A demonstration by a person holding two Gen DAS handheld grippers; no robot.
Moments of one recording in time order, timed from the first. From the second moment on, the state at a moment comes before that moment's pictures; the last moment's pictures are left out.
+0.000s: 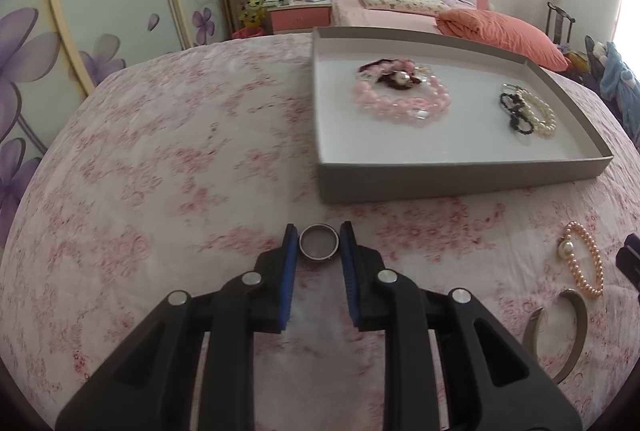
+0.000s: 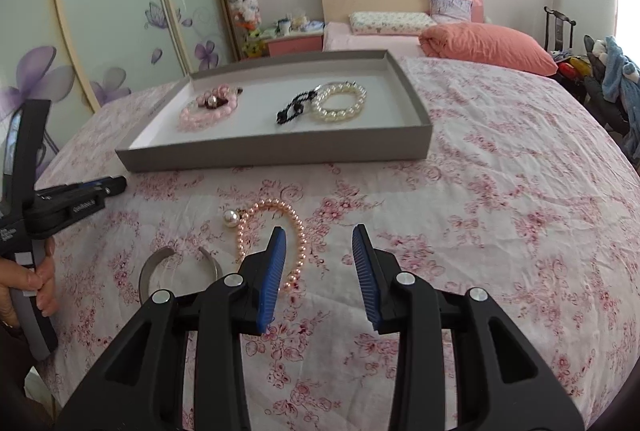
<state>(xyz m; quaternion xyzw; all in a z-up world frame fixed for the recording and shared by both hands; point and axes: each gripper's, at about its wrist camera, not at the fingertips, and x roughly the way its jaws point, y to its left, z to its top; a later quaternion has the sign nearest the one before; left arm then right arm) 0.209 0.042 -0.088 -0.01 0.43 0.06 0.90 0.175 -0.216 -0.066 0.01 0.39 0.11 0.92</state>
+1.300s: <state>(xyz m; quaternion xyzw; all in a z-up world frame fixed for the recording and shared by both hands) 0.207 0.042 -0.087 -0.01 0.43 0.07 0.90 0.203 -0.237 -0.080 0.00 0.43 0.04 0.90</state>
